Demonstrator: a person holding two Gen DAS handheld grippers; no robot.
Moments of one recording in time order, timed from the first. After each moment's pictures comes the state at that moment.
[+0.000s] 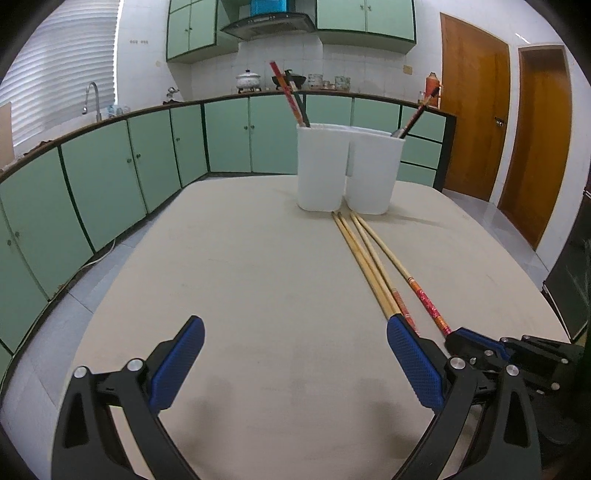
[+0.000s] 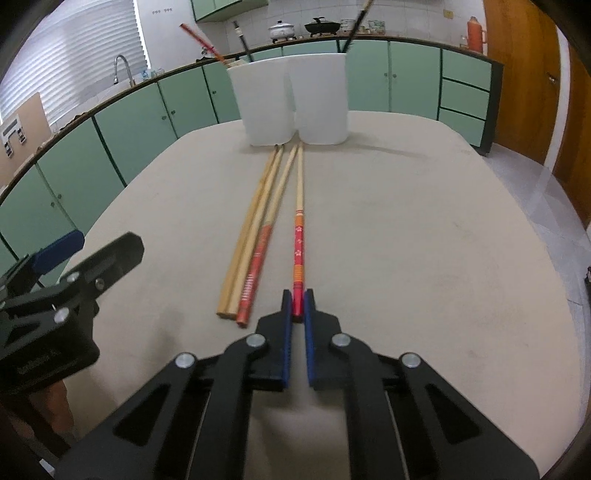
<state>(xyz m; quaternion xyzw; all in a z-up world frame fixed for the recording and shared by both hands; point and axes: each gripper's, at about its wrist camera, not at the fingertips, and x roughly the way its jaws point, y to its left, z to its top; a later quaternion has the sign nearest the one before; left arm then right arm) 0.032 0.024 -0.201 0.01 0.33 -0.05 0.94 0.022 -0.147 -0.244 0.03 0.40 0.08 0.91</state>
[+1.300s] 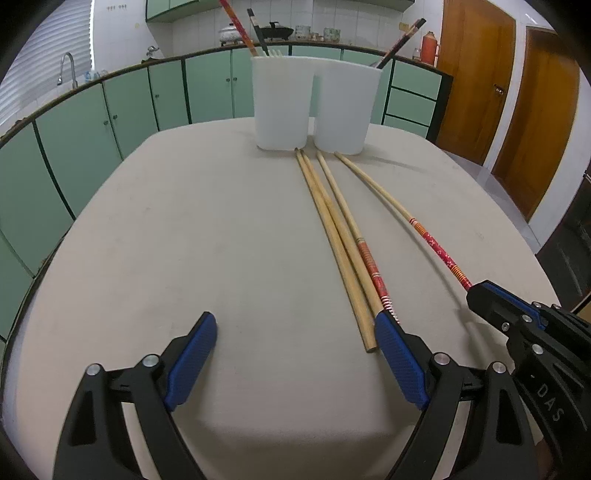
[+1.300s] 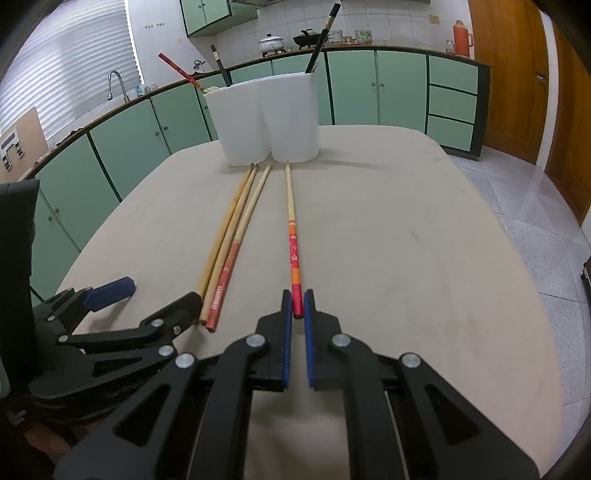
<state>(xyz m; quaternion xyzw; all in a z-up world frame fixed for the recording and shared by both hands) 0.051 -0.015 -0.230 0.01 0.42 -0.07 0.90 0.012 -0.174 -0.235 0.05 0.38 0.07 0.92</state>
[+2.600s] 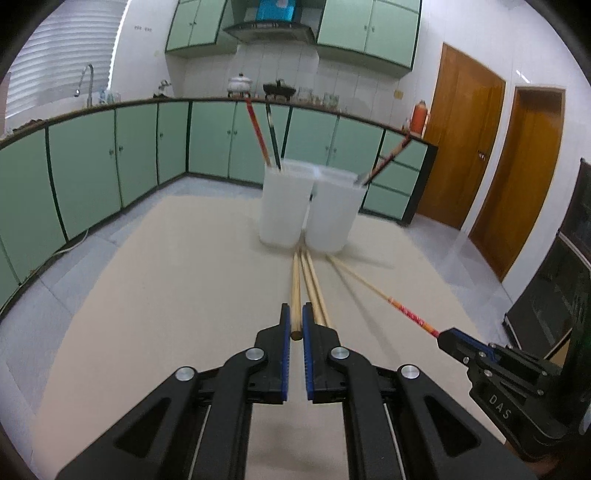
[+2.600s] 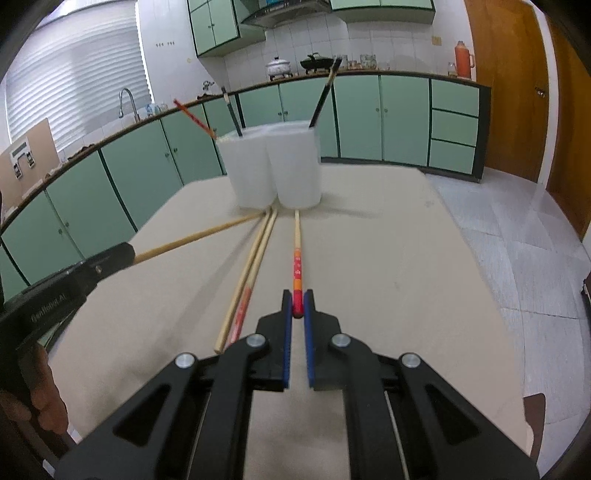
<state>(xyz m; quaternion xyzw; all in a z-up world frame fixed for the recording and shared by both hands) 0.029 0.013 -0.144 -0.06 0.30 -0.10 0.95 0.002 -0.185 -0.184 0.05 0.34 0.09 0.94</state>
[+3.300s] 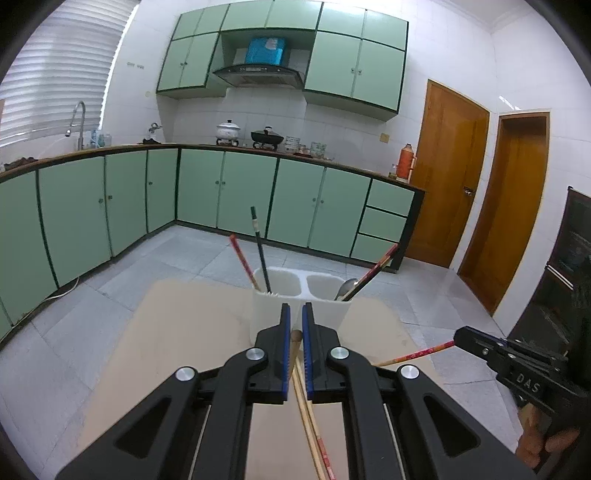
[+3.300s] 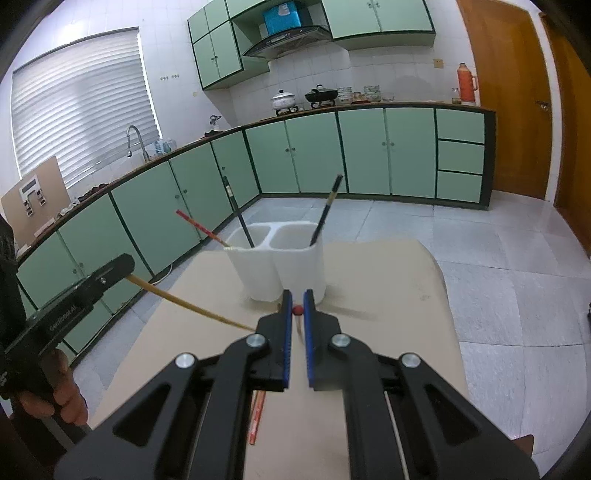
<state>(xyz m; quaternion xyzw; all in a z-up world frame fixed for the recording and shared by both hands) 0.086 0.021 -0.046 -0.06 0.23 -0.12 0.96 0.058 -0.209 -0.071 0.07 0.30 0.11 0.95</state>
